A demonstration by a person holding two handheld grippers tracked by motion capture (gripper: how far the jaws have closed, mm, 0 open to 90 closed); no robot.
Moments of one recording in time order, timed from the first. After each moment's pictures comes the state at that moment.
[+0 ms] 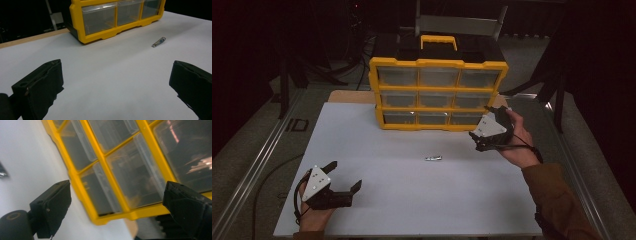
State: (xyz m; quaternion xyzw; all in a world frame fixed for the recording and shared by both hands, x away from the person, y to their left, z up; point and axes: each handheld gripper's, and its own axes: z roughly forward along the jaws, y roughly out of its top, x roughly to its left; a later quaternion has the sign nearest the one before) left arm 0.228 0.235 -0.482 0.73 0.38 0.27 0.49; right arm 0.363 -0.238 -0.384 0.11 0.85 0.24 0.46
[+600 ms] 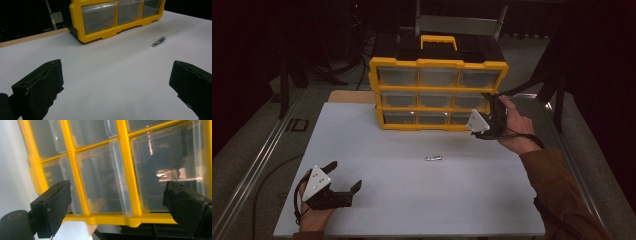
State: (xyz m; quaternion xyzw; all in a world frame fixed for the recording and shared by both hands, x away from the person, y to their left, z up) left arm 0.228 0.235 -0.482 0.73 0.38 0.27 0.49; right arm 0.384 -0.221 -0.372 0.03 0.82 0.13 0.55
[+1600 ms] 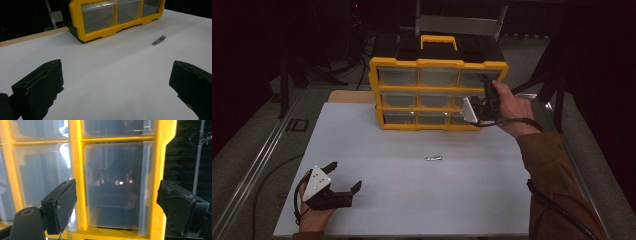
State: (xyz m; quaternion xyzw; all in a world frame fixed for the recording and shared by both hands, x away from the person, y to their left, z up) left arm 0.228 0.235 -0.483 0.74 0.38 0.27 0.49; right arm 0.411 -0.204 -0.349 -0.04 0.76 0.05 0.65
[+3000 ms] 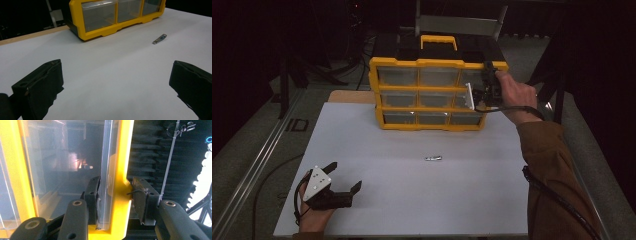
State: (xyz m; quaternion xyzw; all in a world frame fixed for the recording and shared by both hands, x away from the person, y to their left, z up) left arm 0.227 0.235 -0.484 0.74 0.38 0.27 0.49; right arm 0.436 -0.208 -0.330 -0.02 0.71 -0.02 0.71
